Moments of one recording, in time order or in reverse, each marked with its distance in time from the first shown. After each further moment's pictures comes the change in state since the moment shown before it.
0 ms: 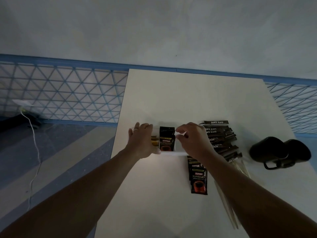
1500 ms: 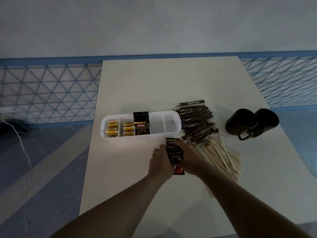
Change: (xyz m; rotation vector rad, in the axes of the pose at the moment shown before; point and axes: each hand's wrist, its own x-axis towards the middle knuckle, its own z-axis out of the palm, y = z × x) left_hand -0.069 0.117 0.131 -0.334 -0.009 -0.090; right_hand -0.114 0.078 0.004 -0.129 -0.323 0.231
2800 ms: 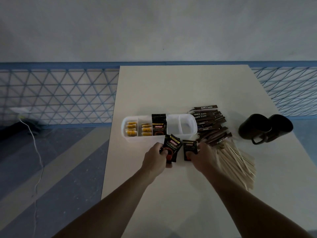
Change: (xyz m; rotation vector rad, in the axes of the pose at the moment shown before) left_hand -0.011 -0.043 -0.070 -0.510 -0.056 -0.135; right_hand 0.002 -0.026 0.013 0.158 0.263 0.411
